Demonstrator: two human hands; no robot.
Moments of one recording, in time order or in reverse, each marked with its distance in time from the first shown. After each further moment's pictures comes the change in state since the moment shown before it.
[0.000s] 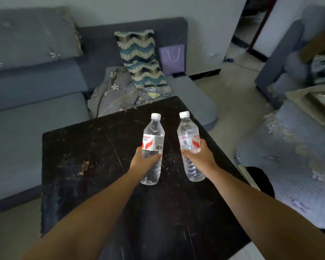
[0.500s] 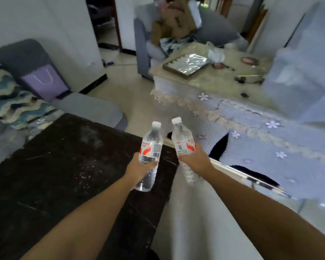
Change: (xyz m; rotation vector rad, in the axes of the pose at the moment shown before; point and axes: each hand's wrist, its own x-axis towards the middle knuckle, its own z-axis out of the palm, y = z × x) left_hand -0.138 0.032 0.168 0.283 -0.685 0.214; right_hand -0.227 0.129 -0.147 0.115 0.566 0.335
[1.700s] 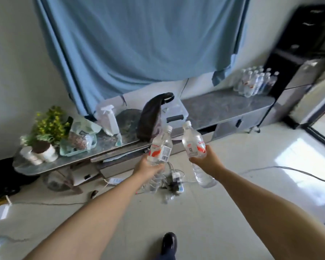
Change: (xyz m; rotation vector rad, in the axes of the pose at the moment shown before) left_hand -0.690 -0.125 0.651 1.010 -1.902 0.840; right_hand -0.881 0.383 -0.194 0.608 1.872 1.171
